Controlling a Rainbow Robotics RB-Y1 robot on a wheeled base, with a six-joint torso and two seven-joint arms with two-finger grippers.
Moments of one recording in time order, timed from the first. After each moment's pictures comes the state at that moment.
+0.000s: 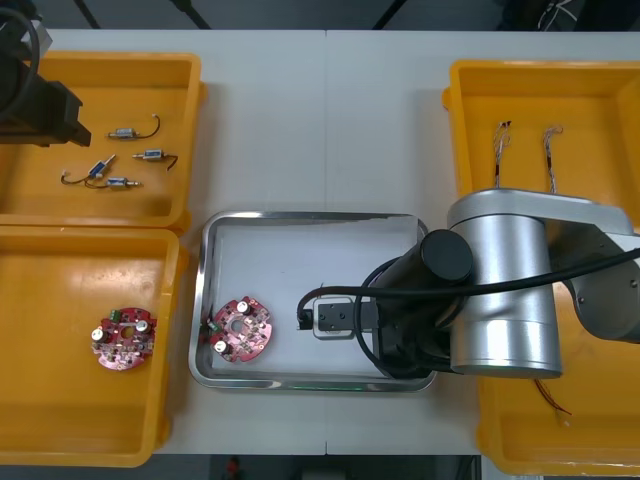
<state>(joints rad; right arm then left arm) -0.88 -0.82 1.08 -2.24 -0.80 1.48 1.67 -0.82 1.18 -0.40 -1.60 1.16 1.42 -1.09</state>
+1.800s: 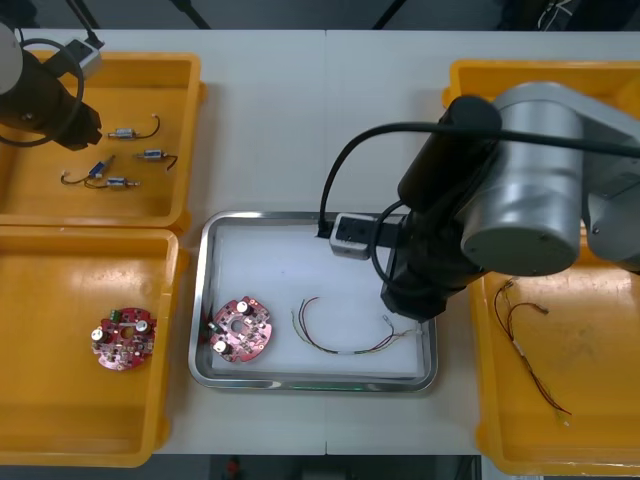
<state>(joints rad) -0.88 -0.80 0.76 -2.11 -1.02 1.65 1.58 -0.90 0.95 -0.47 -1.18 0.88 1.17 -1.80</state>
